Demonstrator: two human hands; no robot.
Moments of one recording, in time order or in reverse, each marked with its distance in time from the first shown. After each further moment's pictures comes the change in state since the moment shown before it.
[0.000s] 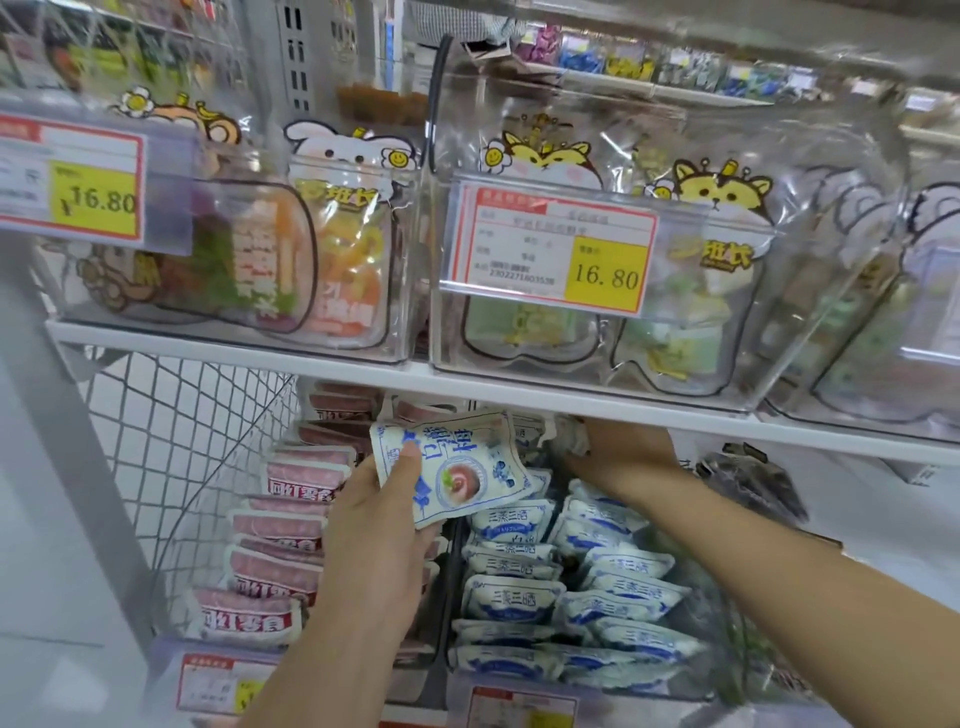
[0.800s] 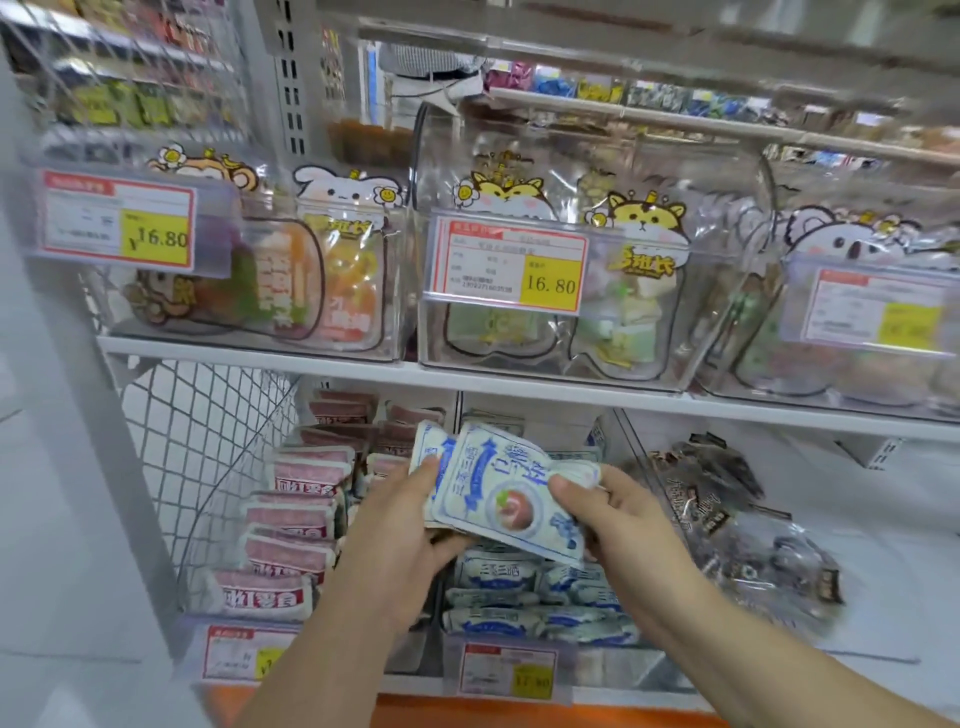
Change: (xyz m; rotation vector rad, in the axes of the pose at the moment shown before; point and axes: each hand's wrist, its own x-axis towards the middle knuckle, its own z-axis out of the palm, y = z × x) left_hand -0.028 0.007 -0.001 -0.044 -0.222 -0.174; right_hand -0.125 -0.032 -0.015 1.616 -0.036 0.177
